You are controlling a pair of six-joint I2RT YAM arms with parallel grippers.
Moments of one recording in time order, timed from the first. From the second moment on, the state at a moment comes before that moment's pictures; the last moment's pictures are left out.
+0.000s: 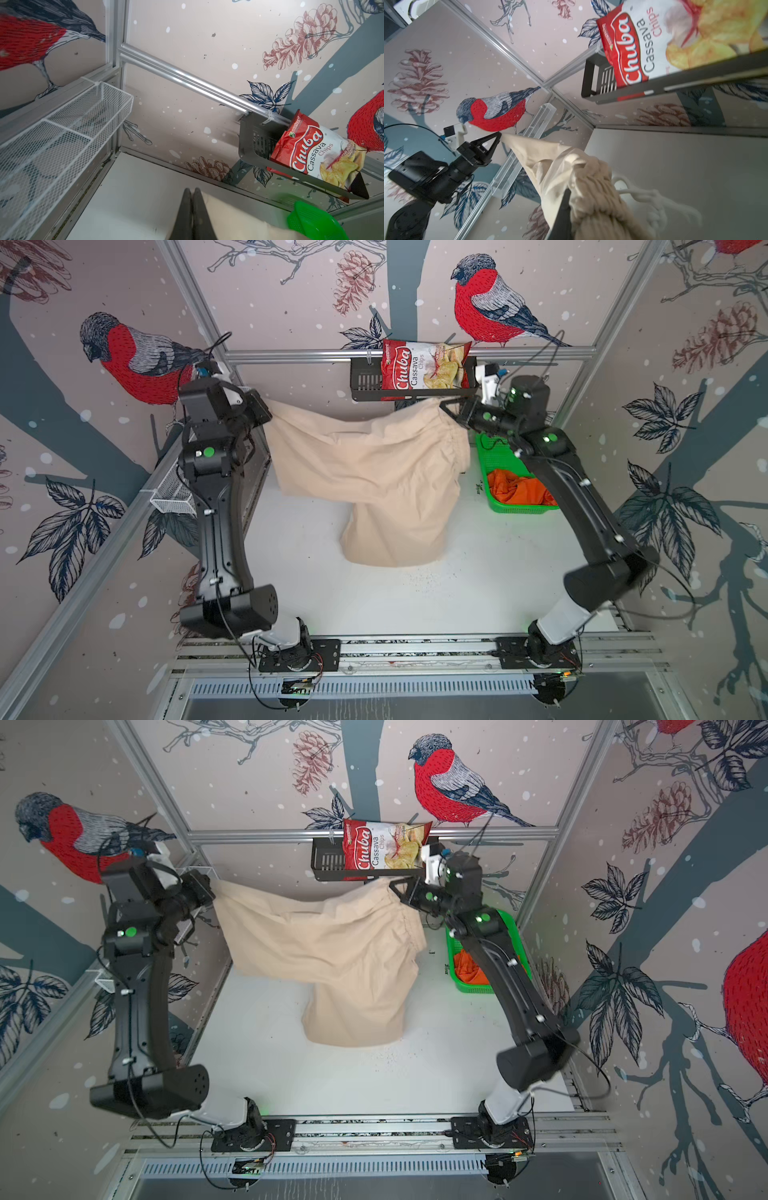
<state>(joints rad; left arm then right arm) 0.23 1.57 2.07 -0.66 0.22 -0.35 0.42 1.79 2.12 -0.46 -0.53 0.67</state>
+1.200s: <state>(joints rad) 0.24 0.79 0.48 -0.56 0.16 -0.74 0.38 1.45 0.68 -0.29 -0.54 0.76</state>
